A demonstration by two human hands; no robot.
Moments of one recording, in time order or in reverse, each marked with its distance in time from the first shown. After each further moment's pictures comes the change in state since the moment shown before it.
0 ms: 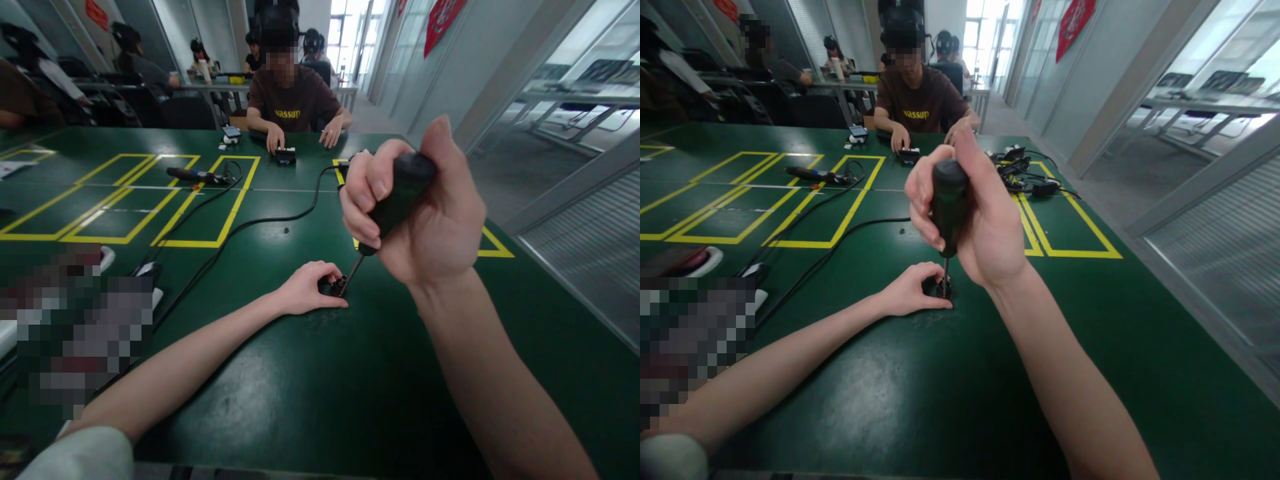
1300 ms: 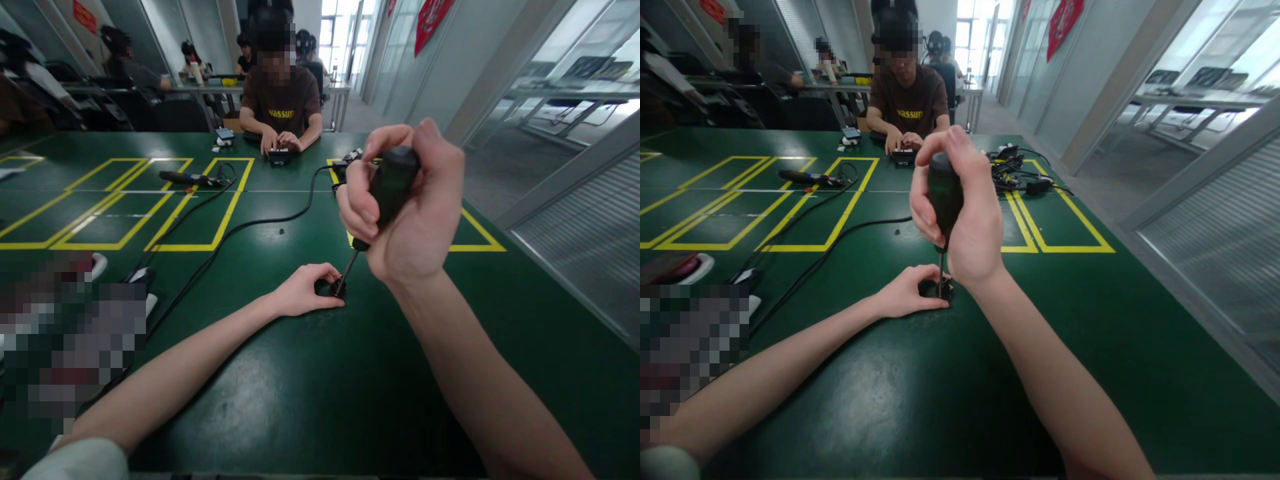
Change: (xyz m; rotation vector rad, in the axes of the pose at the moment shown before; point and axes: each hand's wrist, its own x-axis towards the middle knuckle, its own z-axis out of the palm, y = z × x) left_hand -0.001 0.003 -0.002 -0.145 -0.047 0.017; right_hand -0.003 0.008 0.011 0.007 0.234 -0.103
